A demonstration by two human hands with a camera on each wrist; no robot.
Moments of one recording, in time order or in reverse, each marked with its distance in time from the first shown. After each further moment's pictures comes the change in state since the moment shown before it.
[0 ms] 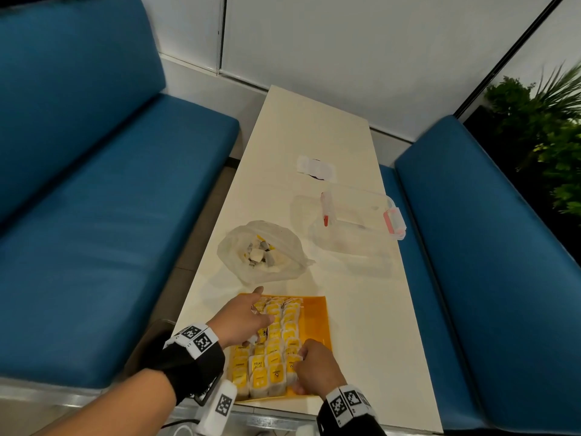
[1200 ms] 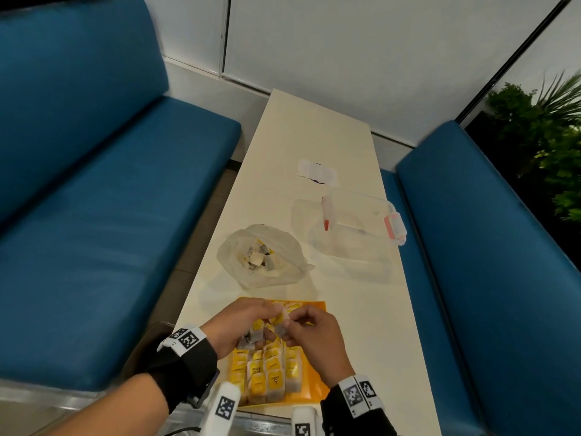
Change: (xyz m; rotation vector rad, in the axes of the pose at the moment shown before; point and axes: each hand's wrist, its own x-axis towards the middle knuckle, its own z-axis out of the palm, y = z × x) left_hand -0.016 0.018 -0.003 -0.738 -0.212 -0.042; right_hand -0.032 -0.056 -0.036 0.566 0.158 -0.413
